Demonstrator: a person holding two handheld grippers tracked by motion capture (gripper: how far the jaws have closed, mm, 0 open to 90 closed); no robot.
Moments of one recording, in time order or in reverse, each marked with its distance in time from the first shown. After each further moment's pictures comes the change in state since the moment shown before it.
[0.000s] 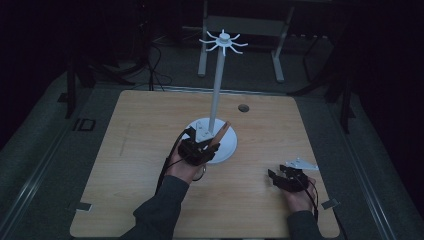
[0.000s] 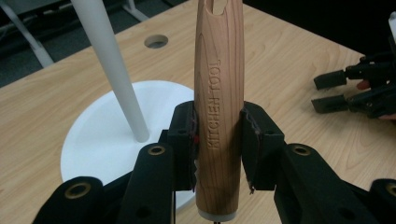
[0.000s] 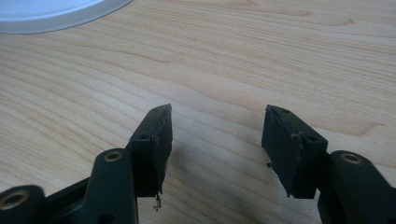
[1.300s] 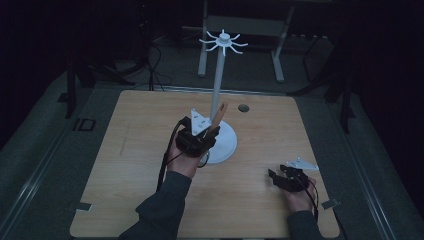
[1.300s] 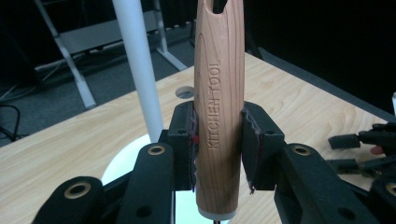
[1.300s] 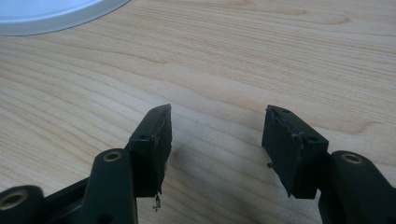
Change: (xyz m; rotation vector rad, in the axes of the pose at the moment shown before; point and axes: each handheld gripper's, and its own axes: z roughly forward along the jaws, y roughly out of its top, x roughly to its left) left arm -0.002 0.030 -0.026 -0.166 0.125 -0.045; right arm -0.001 0.000 0.000 0.000 -0.007 0.008
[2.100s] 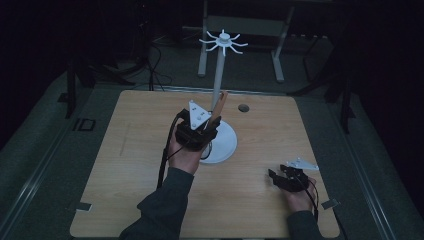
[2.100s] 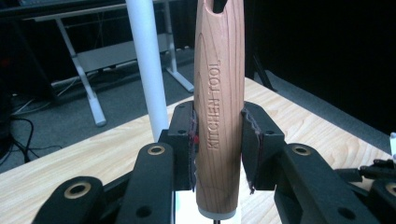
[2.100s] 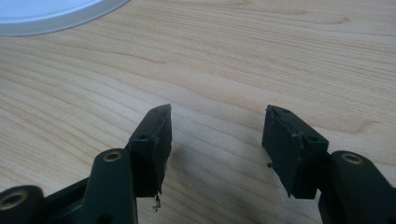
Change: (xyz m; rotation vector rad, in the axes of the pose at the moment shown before) left arm 0.000 0.024 -0.012 -0.081 0.042 -0.021; right arm 0.000 0.000 0.000 0.001 -0.001 0.003
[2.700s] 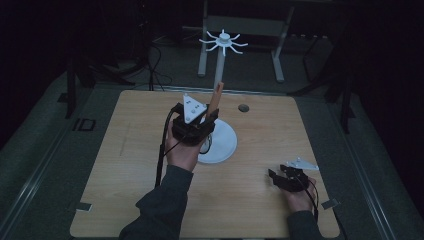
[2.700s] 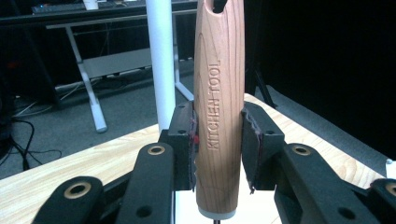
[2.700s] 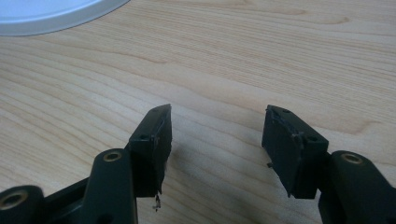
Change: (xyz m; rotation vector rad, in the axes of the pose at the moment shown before) left arm 0.007 0.013 -0.008 -0.043 0.011 -0.049; right arm 0.000 0.000 0.000 -0.001 -0.001 -0.002
